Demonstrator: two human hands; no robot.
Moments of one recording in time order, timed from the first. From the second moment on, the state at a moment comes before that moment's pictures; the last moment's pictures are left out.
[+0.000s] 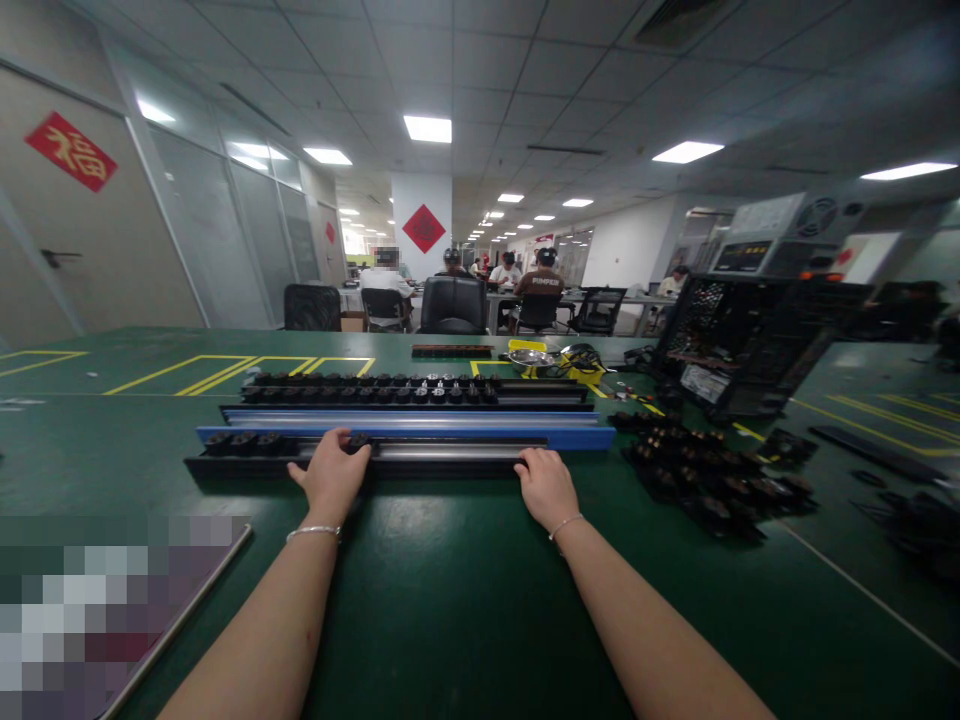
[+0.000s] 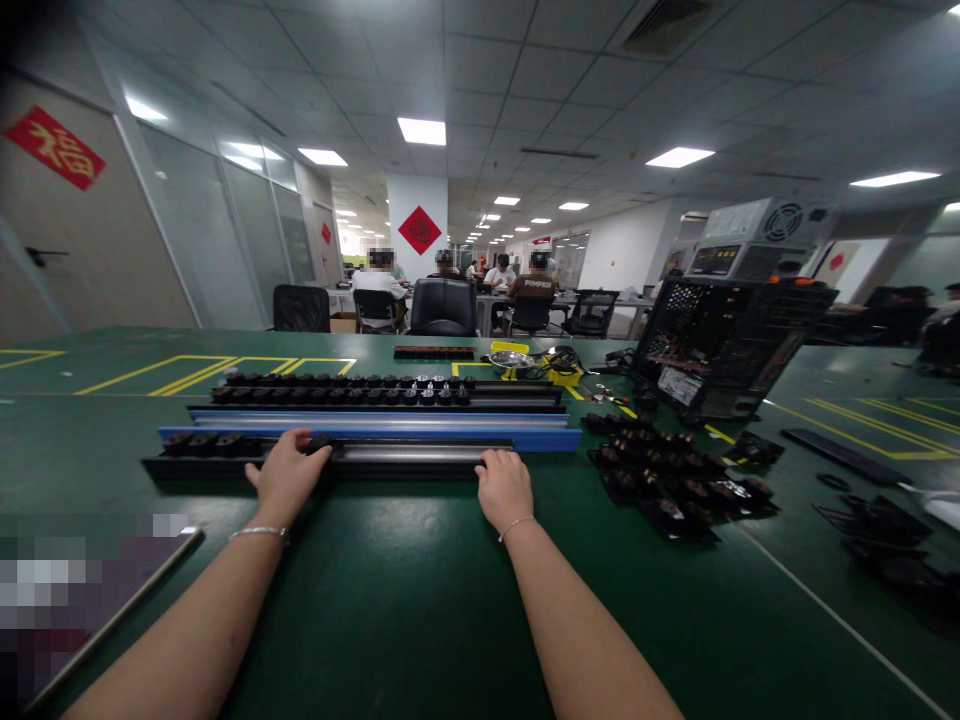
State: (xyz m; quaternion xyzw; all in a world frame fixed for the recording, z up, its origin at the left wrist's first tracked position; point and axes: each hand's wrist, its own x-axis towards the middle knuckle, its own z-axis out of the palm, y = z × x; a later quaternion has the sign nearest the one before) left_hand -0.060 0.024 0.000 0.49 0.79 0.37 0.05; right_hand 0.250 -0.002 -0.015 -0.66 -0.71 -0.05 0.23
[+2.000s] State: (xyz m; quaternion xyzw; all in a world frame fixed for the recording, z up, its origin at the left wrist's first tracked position) left_hand -0.051 0.019 0.003 0.57 0.74 0.36 0.03; right_hand 0.253 0.001 -0.019 -0.65 -0.72 -0.05 0.24
